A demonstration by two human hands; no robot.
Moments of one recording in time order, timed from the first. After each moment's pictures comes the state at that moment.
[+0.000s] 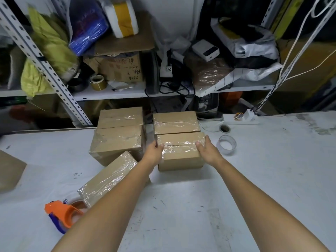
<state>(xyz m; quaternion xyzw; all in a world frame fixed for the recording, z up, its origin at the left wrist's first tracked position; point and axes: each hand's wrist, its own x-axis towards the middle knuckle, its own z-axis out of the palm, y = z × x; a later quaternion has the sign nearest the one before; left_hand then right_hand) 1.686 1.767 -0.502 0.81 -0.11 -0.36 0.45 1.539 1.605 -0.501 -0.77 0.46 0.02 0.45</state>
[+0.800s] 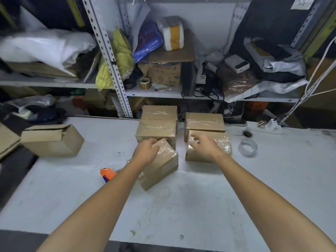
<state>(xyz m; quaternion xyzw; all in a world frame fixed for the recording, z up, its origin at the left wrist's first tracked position) 1.689 1.945 -0.406 0.92 -0.19 -0.21 0.28 1.570 1.731 -0.412 -0.90 0.27 0.03 0.35</state>
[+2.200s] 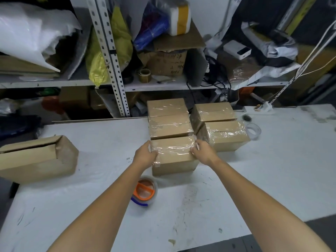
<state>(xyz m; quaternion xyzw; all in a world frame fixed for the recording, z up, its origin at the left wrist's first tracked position) 1.809 2.018 -0.480 0.85 -0.20 -0.34 0.34 1.644 1.841 -0.467 -0.82 0.46 0.05 0.35</state>
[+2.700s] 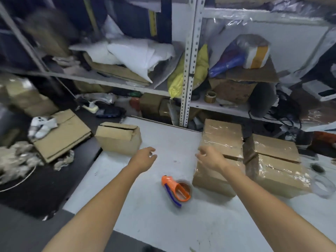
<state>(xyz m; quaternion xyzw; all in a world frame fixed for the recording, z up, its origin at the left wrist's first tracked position) 1.836 2.191 -0.406 0.93 -0.13 -0.23 0.27 1.737 1.929 -0.407 -0.91 0.22 0.11 0.33</state>
